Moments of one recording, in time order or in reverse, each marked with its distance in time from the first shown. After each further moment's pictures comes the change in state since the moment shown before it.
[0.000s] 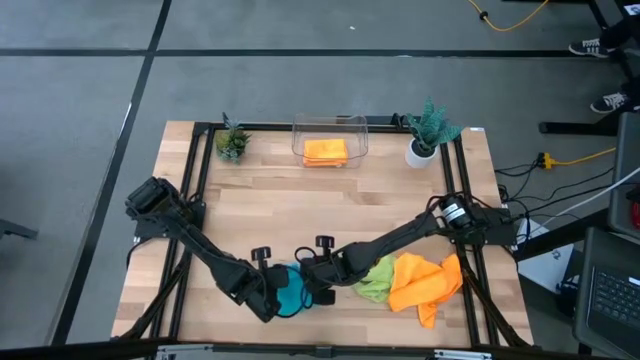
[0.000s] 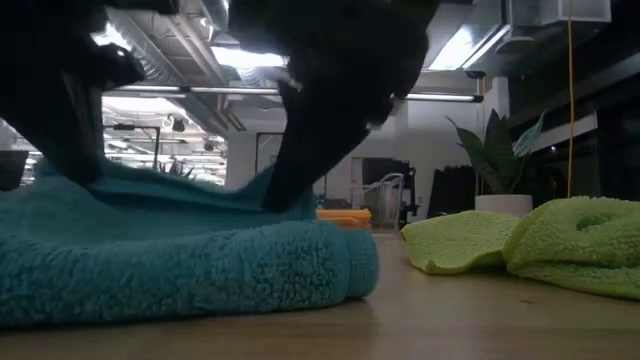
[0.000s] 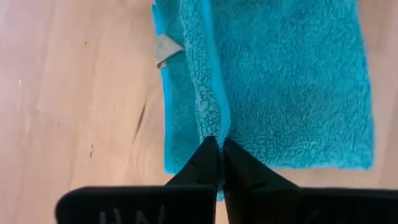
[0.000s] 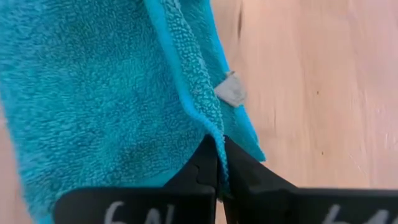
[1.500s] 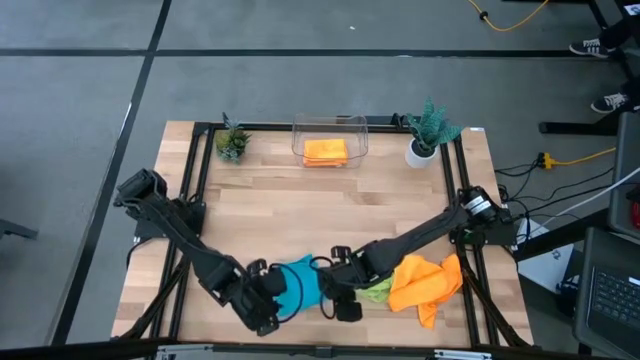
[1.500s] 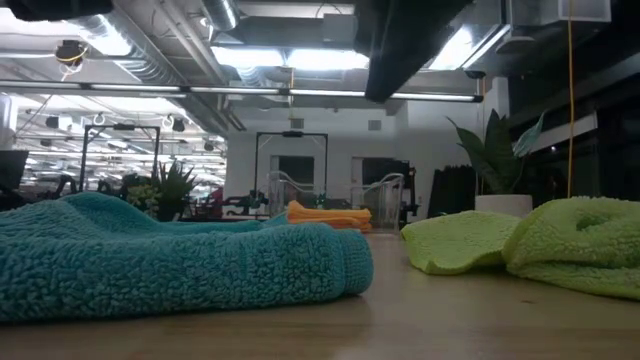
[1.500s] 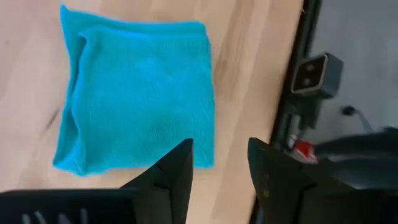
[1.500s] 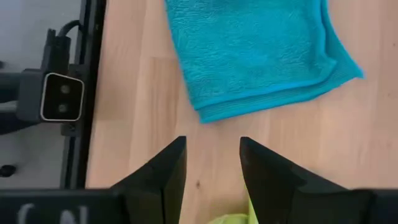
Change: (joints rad) left arm -0.044 -0.109 0.089 0.089 0.084 -0.237; right arm 0.071 -0.183 0.002 -0.200 -0.283 0.064
